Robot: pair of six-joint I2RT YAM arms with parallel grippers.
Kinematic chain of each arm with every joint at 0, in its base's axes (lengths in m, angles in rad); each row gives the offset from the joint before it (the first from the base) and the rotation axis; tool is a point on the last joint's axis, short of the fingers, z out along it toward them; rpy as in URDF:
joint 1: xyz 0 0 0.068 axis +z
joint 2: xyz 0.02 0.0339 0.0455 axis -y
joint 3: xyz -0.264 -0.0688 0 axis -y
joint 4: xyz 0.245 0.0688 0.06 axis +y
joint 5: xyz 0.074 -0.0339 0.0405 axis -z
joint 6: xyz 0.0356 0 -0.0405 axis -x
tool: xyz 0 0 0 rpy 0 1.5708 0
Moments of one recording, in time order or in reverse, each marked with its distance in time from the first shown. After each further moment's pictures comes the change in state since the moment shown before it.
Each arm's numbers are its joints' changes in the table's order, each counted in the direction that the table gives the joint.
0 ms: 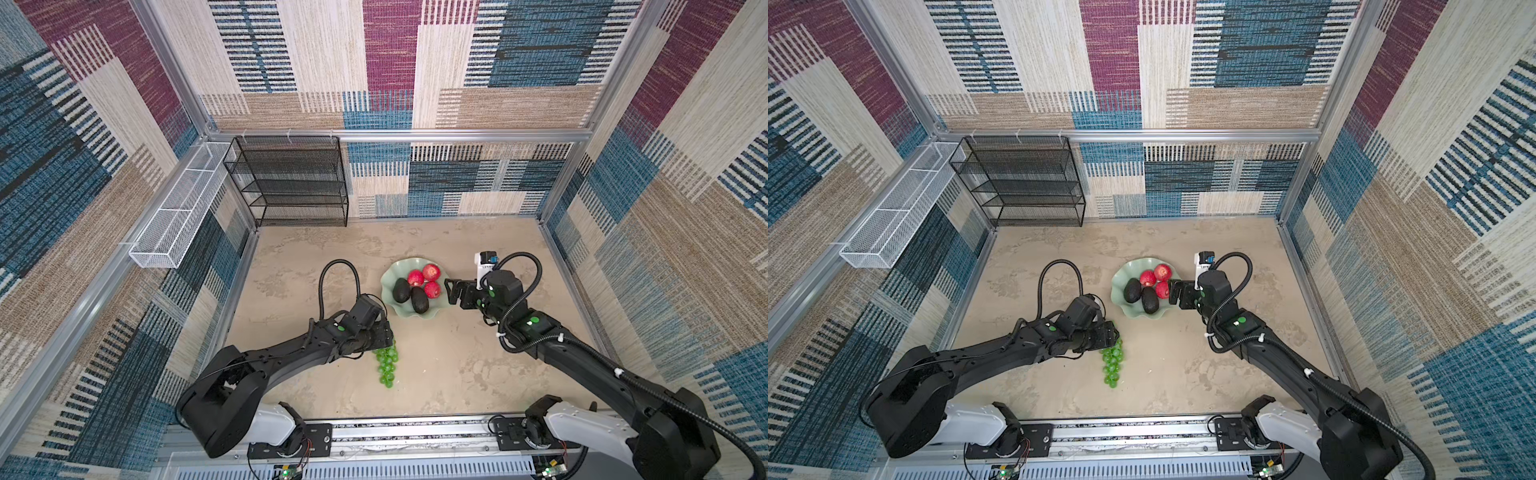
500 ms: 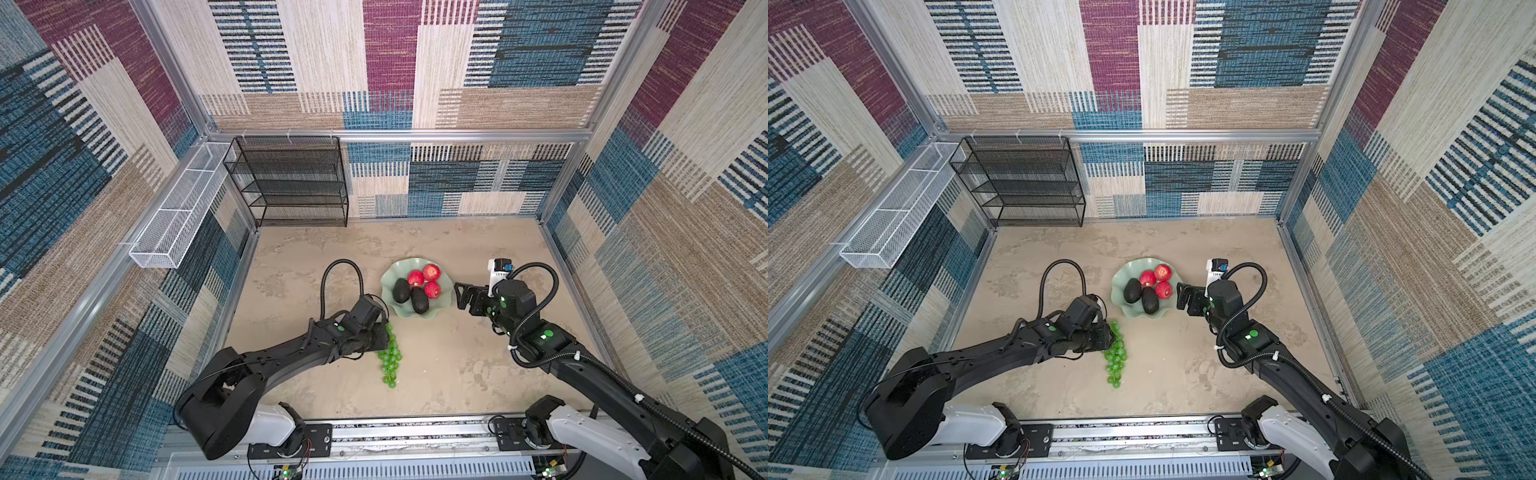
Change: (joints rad) left arm -0.005 0.089 -0.012 0.056 0.016 -0.057; right arm 0.000 0.118 -0.044 0.051 0.051 -0.045
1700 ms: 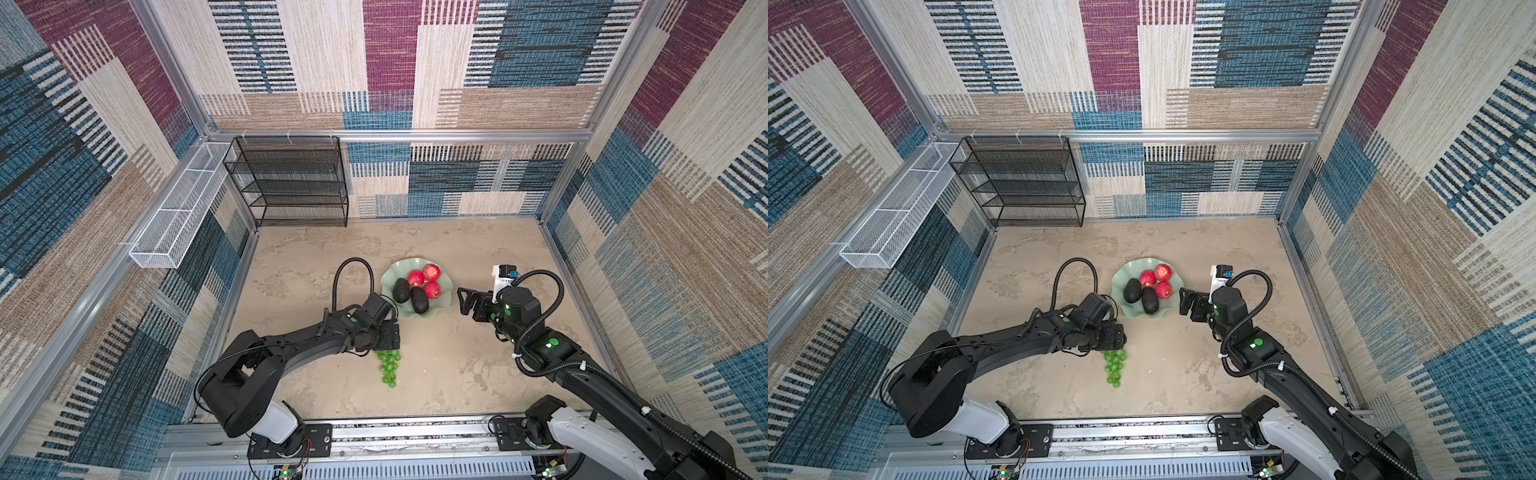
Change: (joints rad) left arm -0.025 -0.196 0.116 0.064 0.011 -0.017; right arm 0.000 0.073 -0.056 0.013 0.000 -0.026
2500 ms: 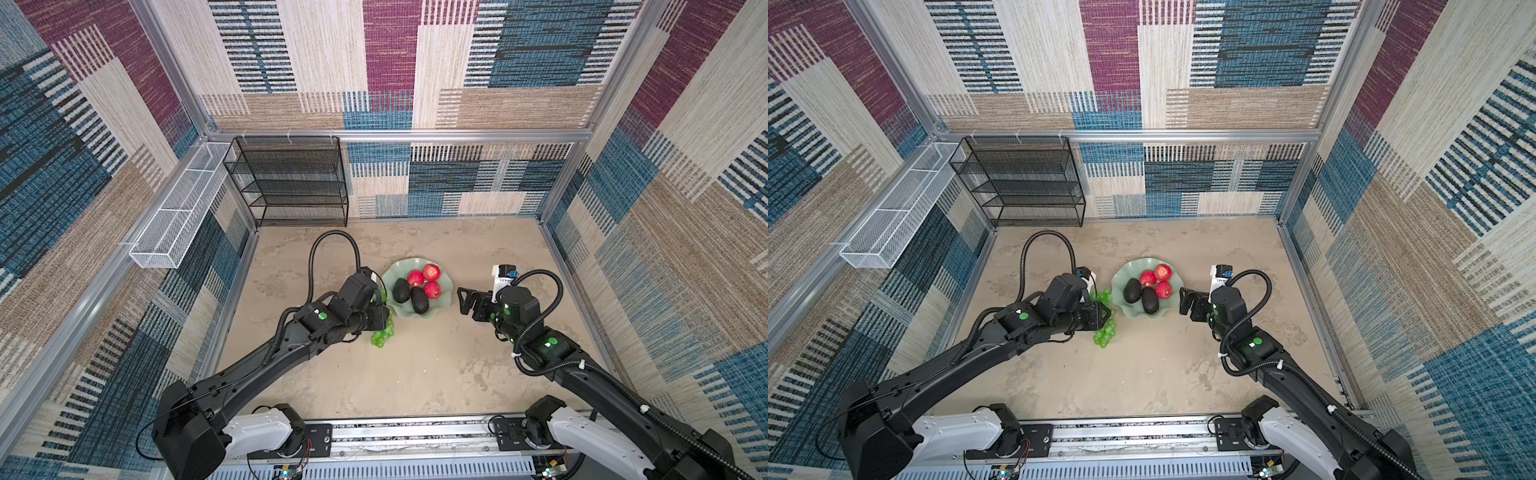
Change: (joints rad) left arm 0.008 0.301 0.220 0.205 -0.079 -0.098; right arm 0.000 -0.009 0.003 -0.001 0.008 0.000
